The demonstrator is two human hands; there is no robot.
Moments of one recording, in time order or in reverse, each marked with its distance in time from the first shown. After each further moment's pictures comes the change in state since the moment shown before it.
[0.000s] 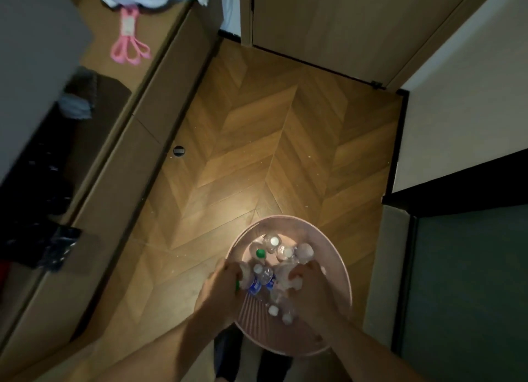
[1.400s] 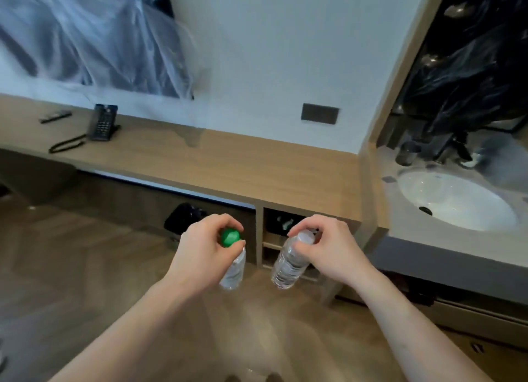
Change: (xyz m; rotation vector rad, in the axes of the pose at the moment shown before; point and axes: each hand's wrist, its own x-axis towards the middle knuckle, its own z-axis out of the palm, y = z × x) left_hand -0.959 -0.219 -0.130 -0.581 1.423 -0.746; right_hand -0.807 -0.381 0.163 -0.483 -0.768 -1.533
